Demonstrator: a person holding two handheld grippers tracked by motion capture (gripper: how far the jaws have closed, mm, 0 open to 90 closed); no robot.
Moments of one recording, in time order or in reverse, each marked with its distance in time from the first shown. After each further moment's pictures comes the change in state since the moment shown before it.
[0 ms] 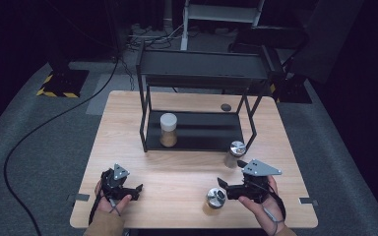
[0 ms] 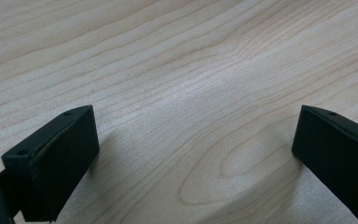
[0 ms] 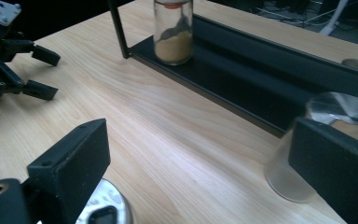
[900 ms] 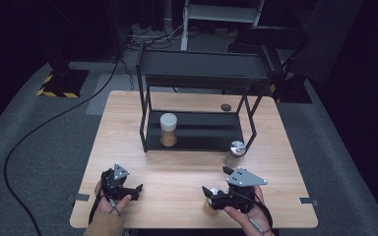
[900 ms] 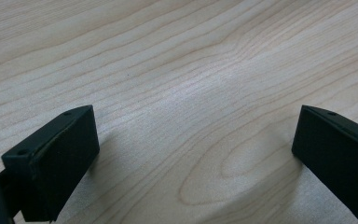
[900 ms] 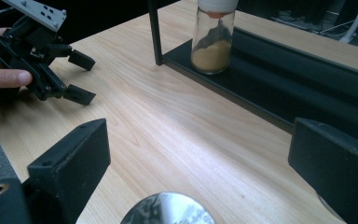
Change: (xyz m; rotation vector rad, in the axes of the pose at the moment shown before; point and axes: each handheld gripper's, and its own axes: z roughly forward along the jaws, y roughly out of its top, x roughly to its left) left arm 0.000 0.000 0.000 0.000 0.000 0.000; right arm 0.041 -0.002 0.007 -0.027 0.033 -0.026
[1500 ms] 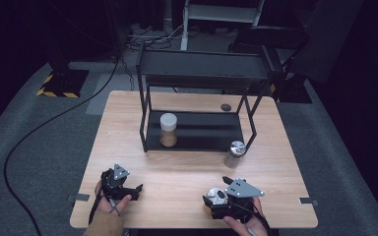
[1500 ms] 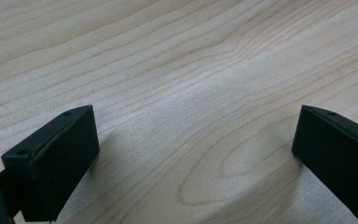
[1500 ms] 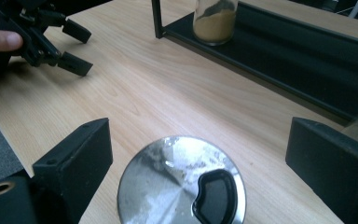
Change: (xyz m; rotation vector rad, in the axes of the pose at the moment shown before) left arm 0.000 0.000 0.000 0.000 0.000 0.000; right arm 0.011 -0.025 0.002 0.041 -0.015 -0.005
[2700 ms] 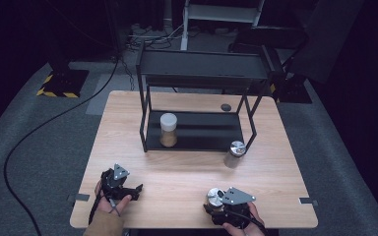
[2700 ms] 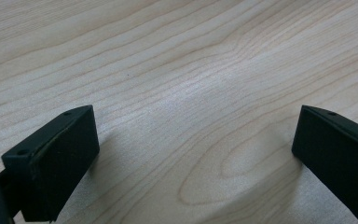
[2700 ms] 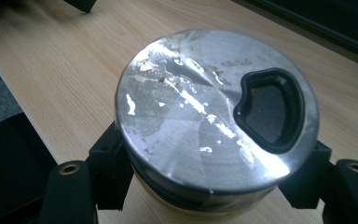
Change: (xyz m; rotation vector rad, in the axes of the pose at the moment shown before) left arm 0.000 0.000 0.000 0.000 0.000 0.000; right arm -0.004 -0.012 0.015 0.135 0.056 -0.040
